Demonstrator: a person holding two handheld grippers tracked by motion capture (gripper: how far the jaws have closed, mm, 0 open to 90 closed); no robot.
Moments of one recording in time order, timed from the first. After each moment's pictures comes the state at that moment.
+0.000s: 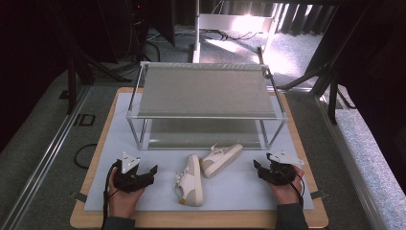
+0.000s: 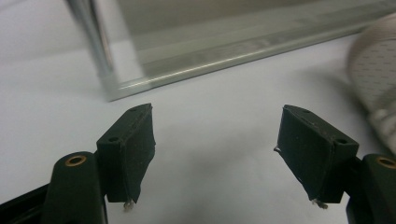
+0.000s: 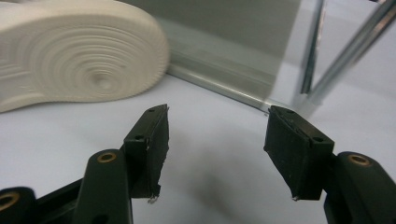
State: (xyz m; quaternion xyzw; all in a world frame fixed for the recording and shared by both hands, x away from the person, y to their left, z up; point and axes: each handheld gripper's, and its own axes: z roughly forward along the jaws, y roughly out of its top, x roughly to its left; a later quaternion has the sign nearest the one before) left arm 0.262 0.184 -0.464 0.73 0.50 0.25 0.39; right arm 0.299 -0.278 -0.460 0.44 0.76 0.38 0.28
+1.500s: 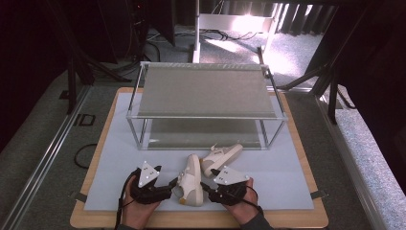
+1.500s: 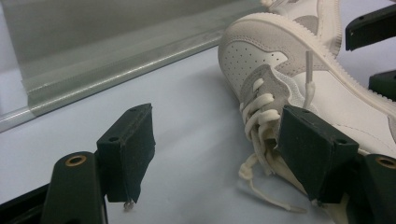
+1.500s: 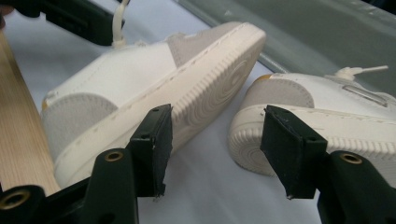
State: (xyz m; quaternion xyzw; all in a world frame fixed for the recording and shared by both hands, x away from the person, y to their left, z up) left arm 0.236 0.137 -0.456 0.77 0.42 0.21 0.43; right arm 0.247 -0.134 -0.449 0.26 0.84 0.42 0.20
